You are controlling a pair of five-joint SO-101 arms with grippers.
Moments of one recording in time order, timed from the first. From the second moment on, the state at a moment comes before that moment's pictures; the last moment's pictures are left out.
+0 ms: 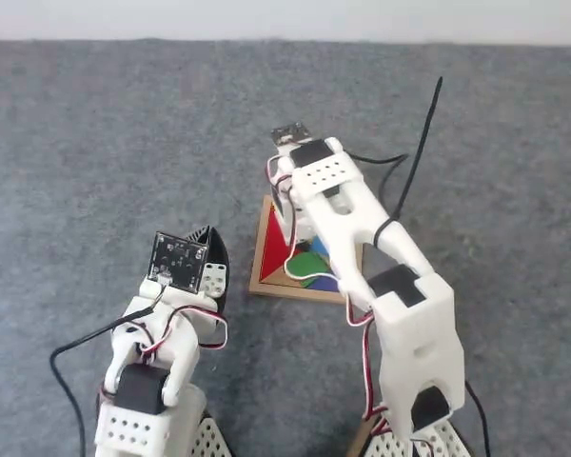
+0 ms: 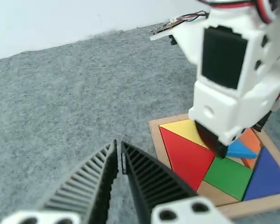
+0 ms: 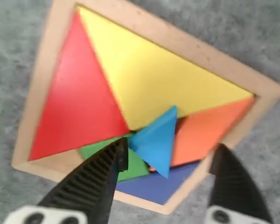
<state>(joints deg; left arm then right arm) 5.7 -101.6 91.1 49.8 -0.5 -30.1 31.6 -15.0 84.4 -7.3</state>
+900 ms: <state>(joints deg) 5.7 -101.6 91.1 49.8 -0.7 -20.1 13.9 -7.1 86.3 -2.5</state>
